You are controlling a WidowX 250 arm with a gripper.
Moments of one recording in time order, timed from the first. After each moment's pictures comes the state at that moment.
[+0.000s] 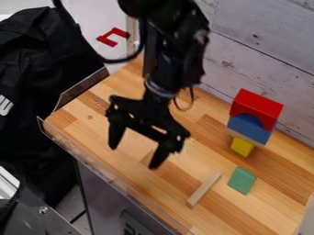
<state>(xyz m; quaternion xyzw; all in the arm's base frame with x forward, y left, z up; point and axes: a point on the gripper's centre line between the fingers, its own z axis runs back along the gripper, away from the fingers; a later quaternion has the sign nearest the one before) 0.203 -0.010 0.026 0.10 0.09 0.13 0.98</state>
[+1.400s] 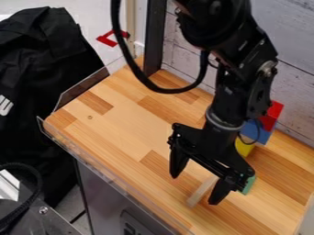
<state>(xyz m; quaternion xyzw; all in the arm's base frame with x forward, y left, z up) 0.216 -0.090 0.019 0.02 0.06 -0.01 1.00</state>
